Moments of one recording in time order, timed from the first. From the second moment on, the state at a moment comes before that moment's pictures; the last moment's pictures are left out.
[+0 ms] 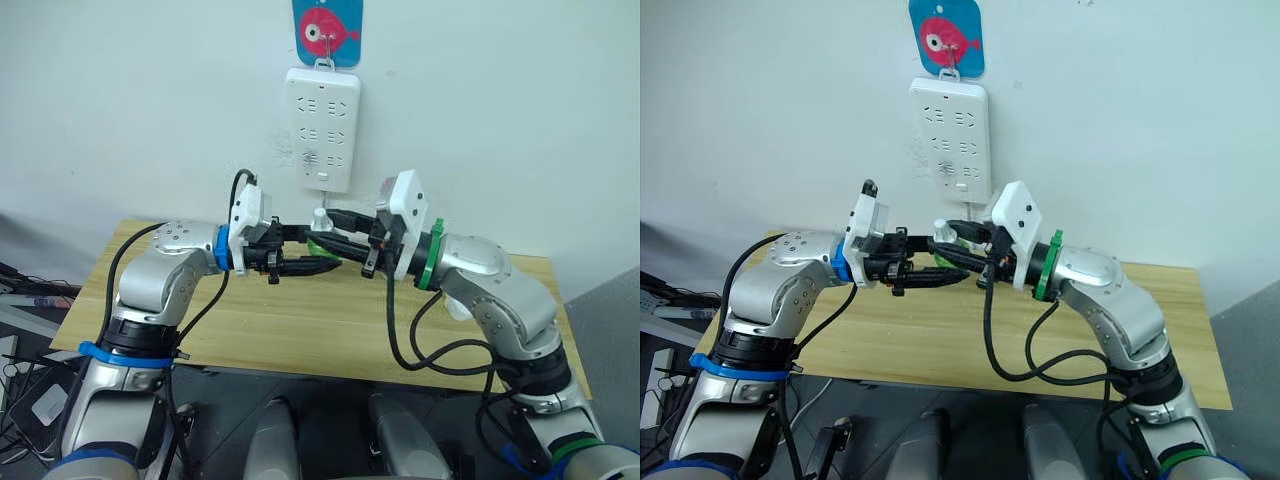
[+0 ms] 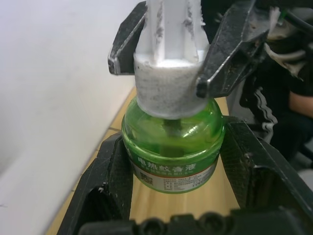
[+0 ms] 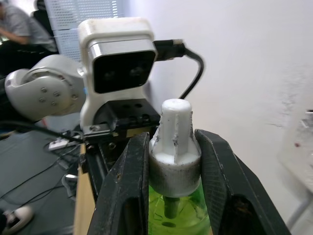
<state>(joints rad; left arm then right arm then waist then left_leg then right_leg) -0.60 0.62 -0.08 -0.03 -0.53 0.48 -1.28 -0.61 -0.36 0.22 -0.39 0.49 0.62 0.77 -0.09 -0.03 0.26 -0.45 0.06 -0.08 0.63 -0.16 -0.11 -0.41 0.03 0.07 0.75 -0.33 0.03</state>
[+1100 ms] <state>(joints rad) -0.47 0.57 -0.08 -0.14 -0.47 0.42 -1.11 -0.36 -0.22 0.31 -0.60 0.23 0.59 0.44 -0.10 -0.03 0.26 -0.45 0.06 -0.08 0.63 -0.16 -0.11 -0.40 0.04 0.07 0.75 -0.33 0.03</state>
